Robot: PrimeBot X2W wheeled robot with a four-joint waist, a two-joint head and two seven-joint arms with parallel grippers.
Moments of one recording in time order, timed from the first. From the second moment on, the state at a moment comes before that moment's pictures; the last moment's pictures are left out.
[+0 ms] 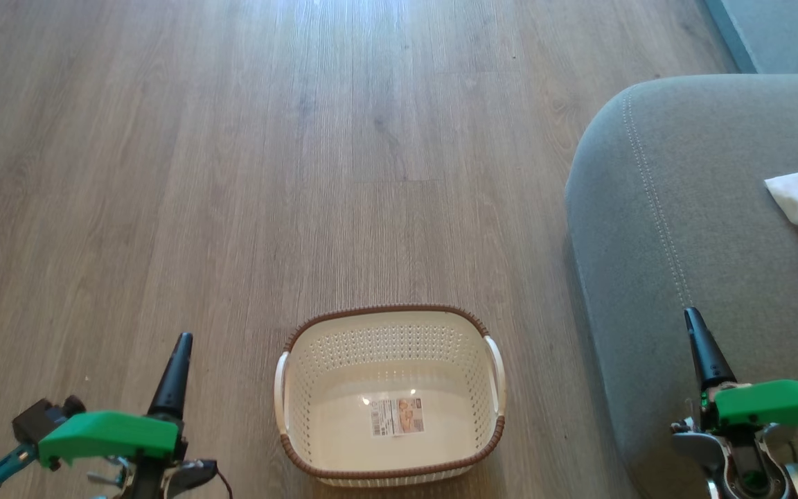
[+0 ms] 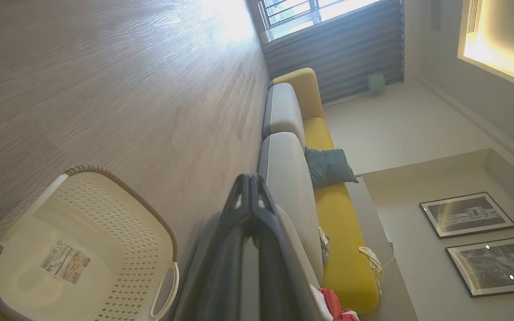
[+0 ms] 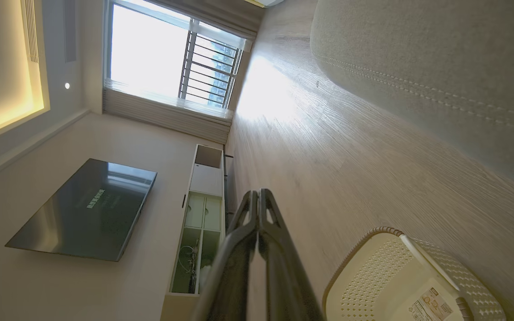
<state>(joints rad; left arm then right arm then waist) -0.03 0.05 0.02 0.28 -1.29 -0.10 0.03 -0.03 -0.05 -0.11 0.27 1.31 0.13 0.03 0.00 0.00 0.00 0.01</state>
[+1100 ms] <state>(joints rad) -0.06 0.04 0.07 0.28 -1.60 -0.12 0.11 -0.06 -0.05 -0.13 0.28 1.60 0.13 0.11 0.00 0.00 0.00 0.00</state>
